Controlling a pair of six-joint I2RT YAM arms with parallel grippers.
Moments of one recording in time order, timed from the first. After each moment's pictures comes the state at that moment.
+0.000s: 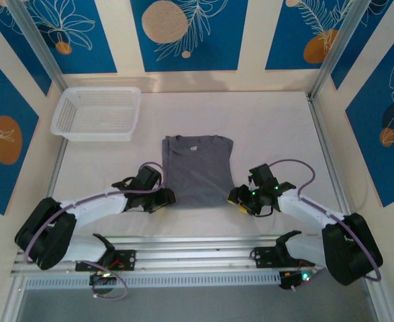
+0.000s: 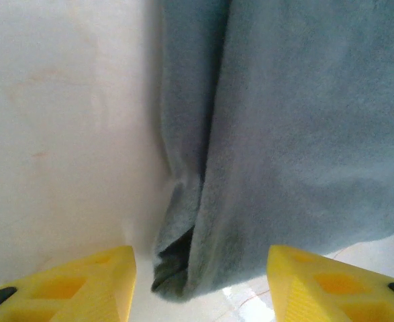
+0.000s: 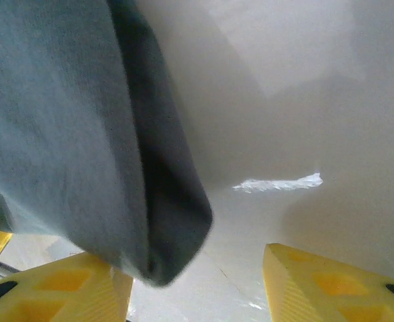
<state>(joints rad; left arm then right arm) -0.66 1.32 0.56 -0.30 0.25 -0.95 0.41 1.16 0.46 -0.43 -0.41 0.92</state>
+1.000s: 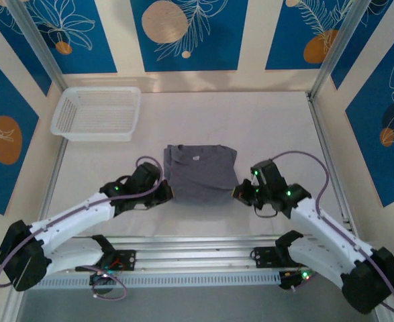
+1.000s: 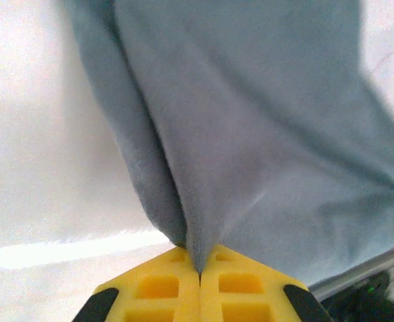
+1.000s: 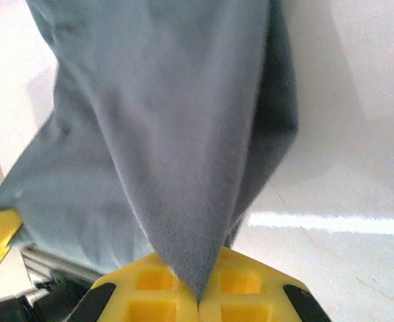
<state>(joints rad) -0.76 1.10 0.73 -0.49 0.09 -1.01 0.48 0.94 0.65 -0.63 -0.30 0.95</state>
